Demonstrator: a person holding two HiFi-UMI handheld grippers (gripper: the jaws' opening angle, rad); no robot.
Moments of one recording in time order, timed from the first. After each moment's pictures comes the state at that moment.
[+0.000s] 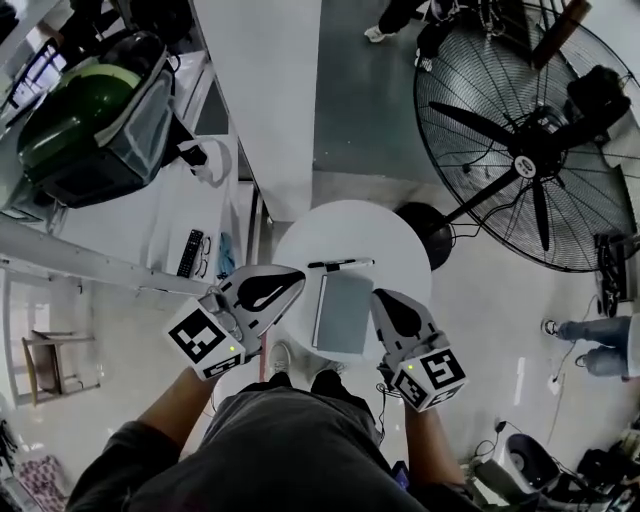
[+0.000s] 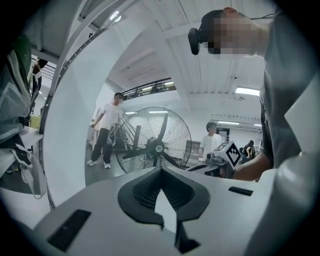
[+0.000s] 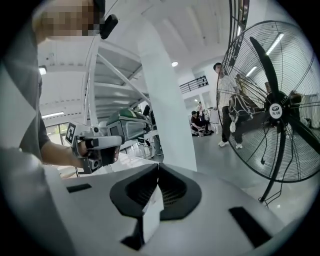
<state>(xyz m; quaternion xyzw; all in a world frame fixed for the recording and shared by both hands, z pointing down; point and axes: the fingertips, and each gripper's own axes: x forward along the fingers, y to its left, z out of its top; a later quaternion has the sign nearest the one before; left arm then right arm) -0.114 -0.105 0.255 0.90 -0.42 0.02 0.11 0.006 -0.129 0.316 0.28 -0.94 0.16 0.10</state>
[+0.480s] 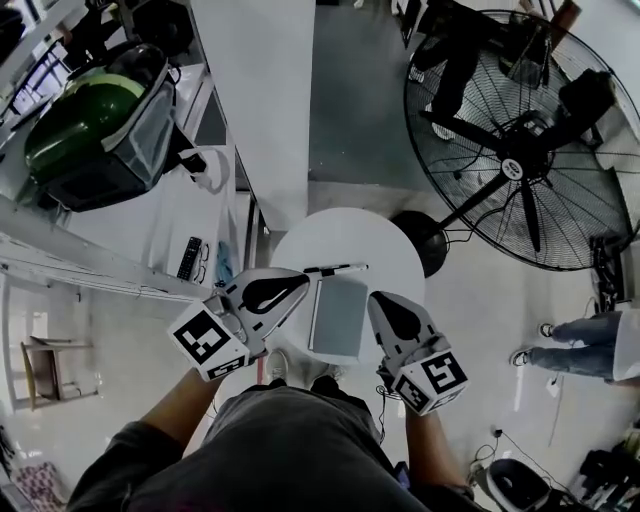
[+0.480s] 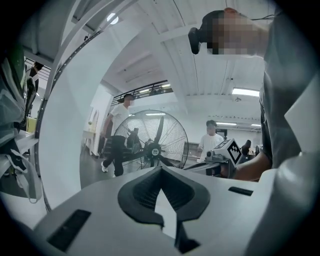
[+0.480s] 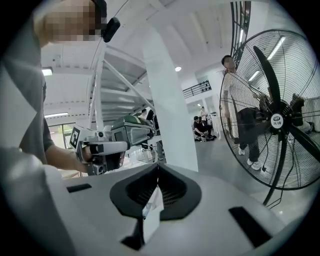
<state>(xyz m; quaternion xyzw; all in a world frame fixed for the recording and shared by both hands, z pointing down) -0.097 -0.098 0.238 0.91 -0.41 0.01 0.09 0.012 -0.118 0.284 0.27 -0.95 0.14 0.08</state>
